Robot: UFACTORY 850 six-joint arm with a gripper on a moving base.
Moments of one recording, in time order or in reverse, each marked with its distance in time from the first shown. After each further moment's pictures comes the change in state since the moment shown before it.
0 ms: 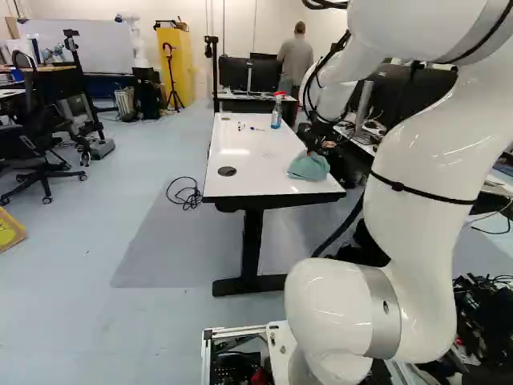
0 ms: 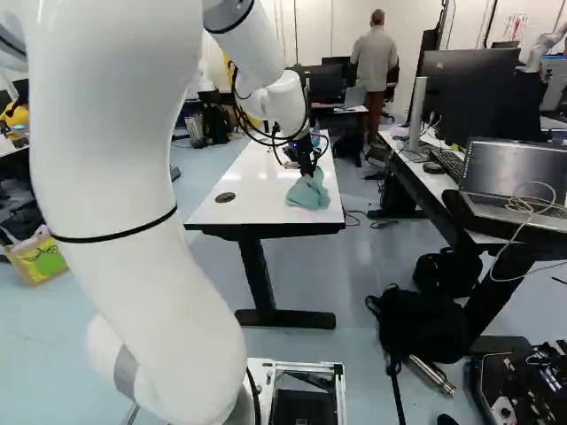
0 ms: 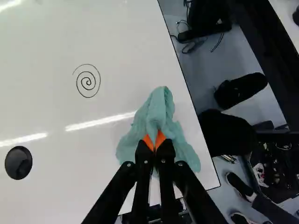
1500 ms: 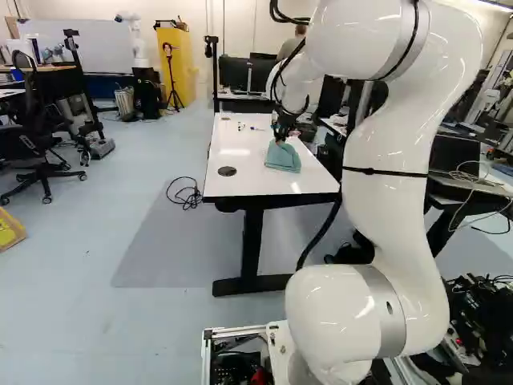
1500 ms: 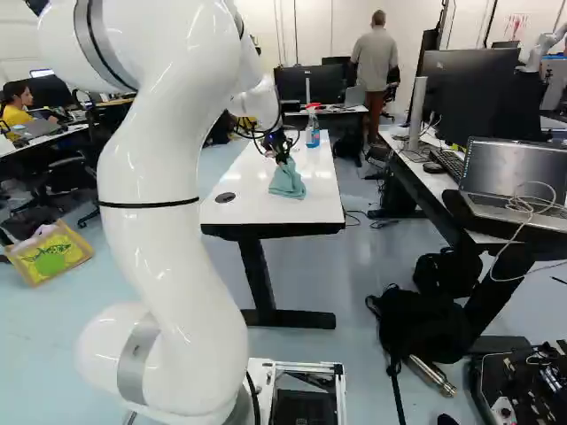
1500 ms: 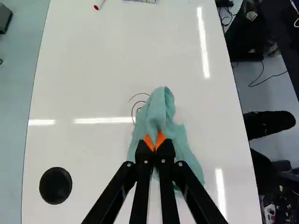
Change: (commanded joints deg) arm 11.3 -13.5 -16.5 0.0 -0.5 0.0
